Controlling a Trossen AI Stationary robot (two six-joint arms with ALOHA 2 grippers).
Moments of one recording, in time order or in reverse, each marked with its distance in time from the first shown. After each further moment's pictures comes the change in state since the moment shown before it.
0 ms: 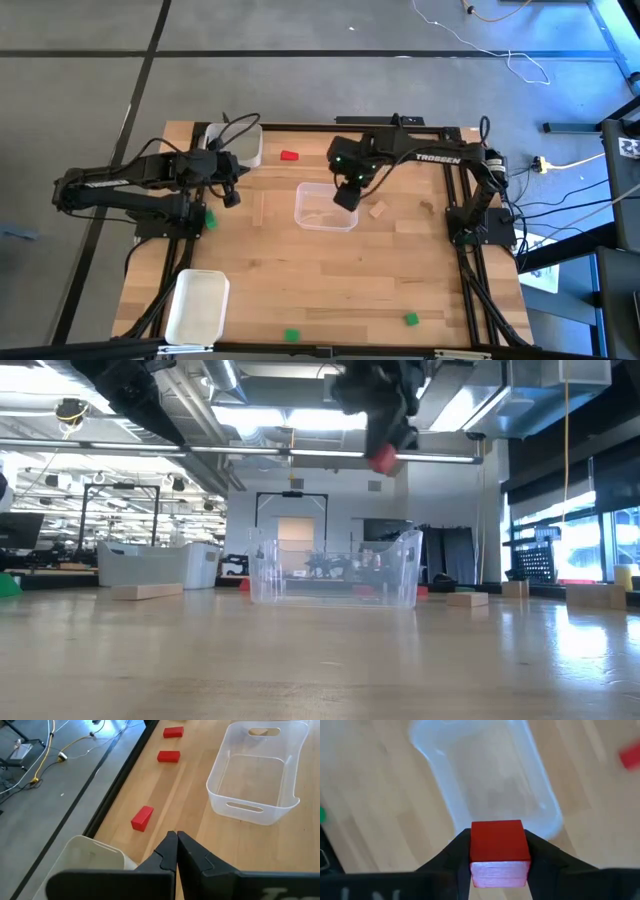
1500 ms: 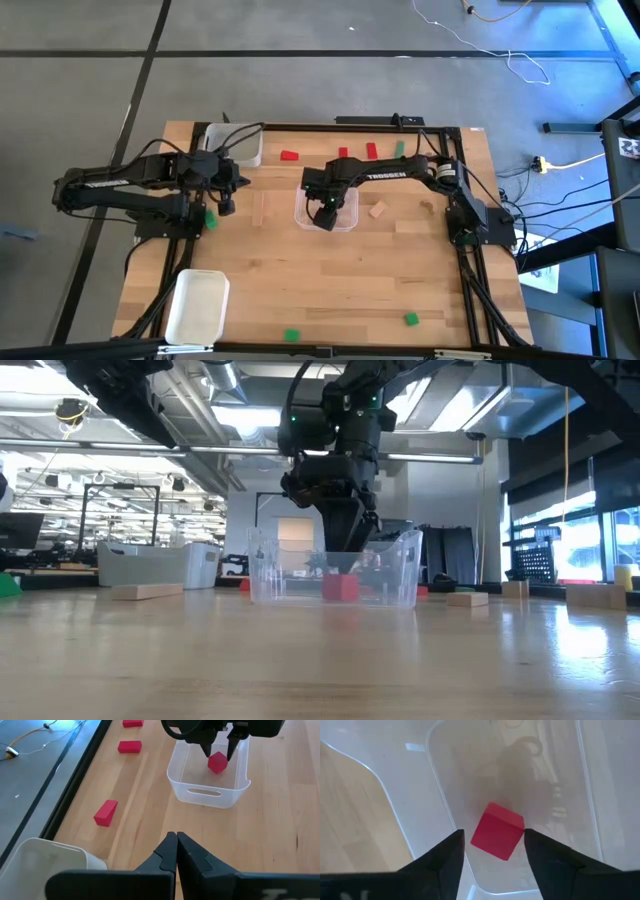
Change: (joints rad) left arm 0.000 0.000 -0.001 -0.057 0.185 0.000; right arm 0.030 0.348 0.000 0.184 -0.037 -0.053
